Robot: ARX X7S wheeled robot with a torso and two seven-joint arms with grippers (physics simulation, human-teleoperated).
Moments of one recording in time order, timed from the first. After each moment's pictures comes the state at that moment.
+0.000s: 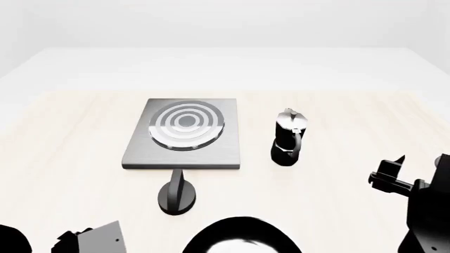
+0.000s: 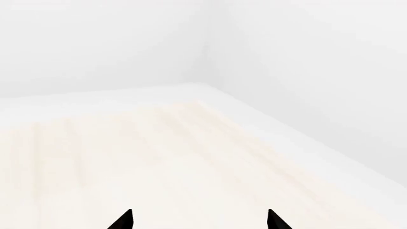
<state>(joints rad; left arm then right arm) -1.07 -1.18 1.02 0.66 -1.29 -1.38 0.21 0.25 0.34 0.29 -0.42 0.23 0.85 0.39</state>
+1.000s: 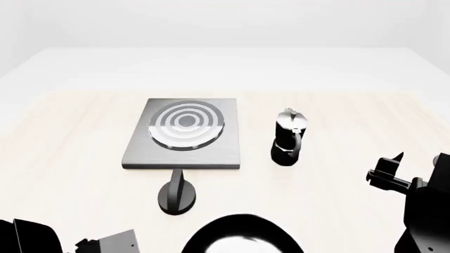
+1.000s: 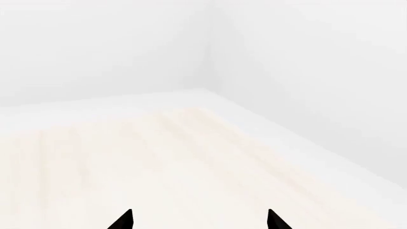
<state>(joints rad) -1.02 -1.06 1.24 0.49 -0.98 -1.28 0.40 0.24 0.33 0.27 -0.42 0.24 0.82 0.40</state>
